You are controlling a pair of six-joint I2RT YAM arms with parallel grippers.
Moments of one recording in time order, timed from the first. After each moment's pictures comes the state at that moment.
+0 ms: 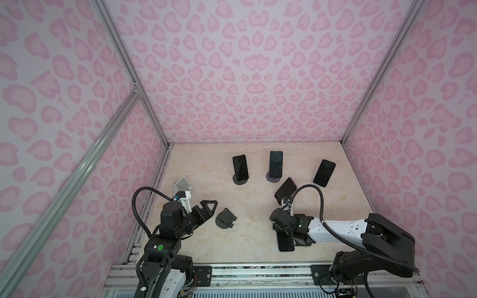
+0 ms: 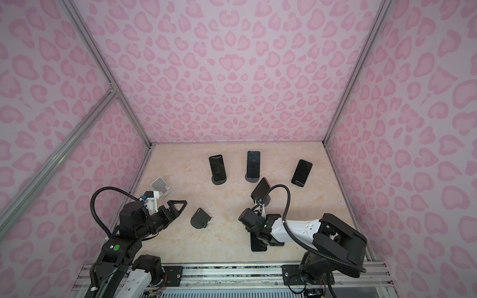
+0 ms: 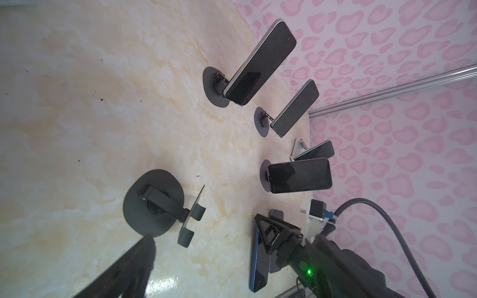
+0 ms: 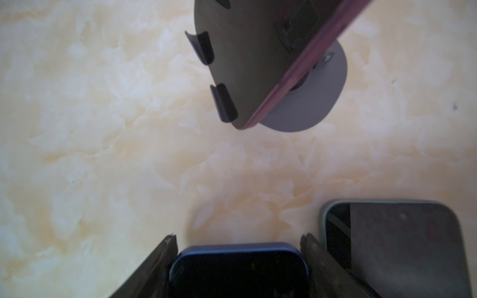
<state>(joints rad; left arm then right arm) -0.14 0.48 0.54 -0.63 0.41 -0.84 0.98 1.45 0.57 -0.23 0.49 0.91</state>
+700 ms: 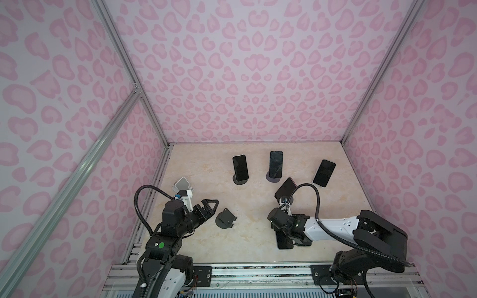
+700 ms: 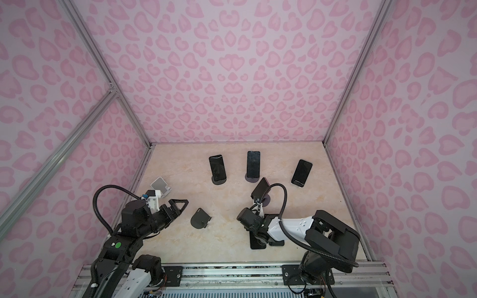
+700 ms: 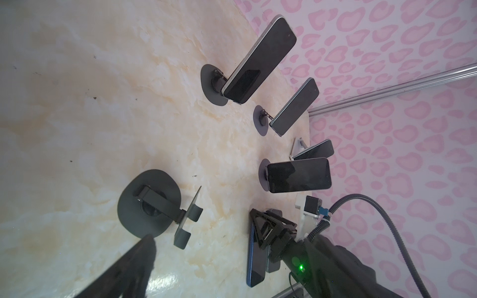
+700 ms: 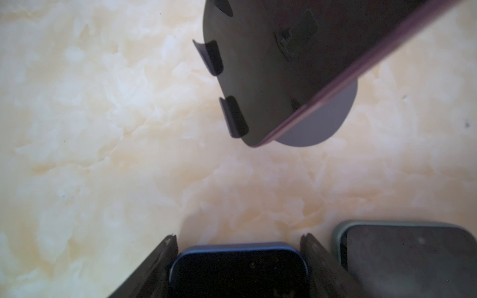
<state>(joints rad) -0.17 0.51 0.54 -0.60 0.39 -0.86 0.98 1.51 0.58 -0.17 0.51 0.88</state>
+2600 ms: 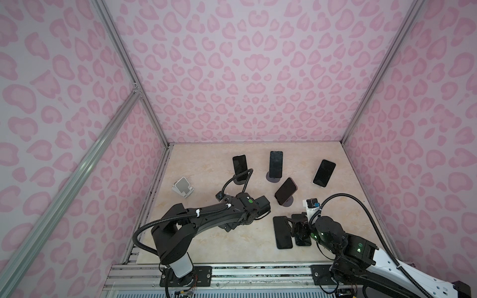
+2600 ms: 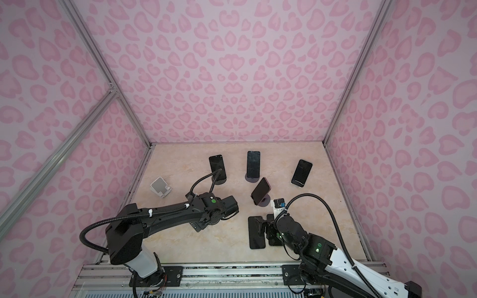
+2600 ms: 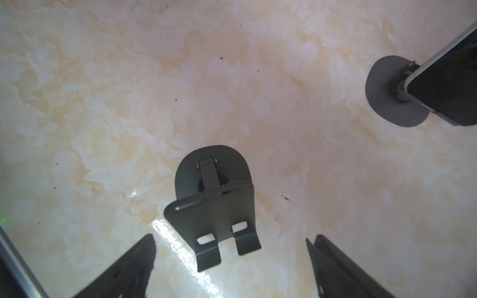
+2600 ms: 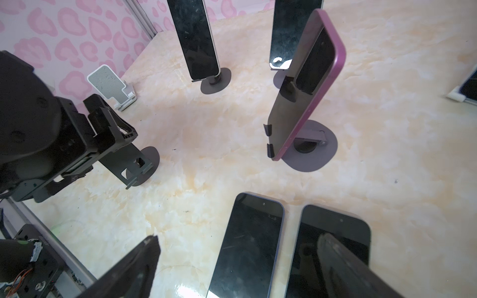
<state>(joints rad) -1.02 1.70 1.18 -1.19 -0.61 -1.89 0.95 0.52 0.39 -0.43 0.30 0.58</state>
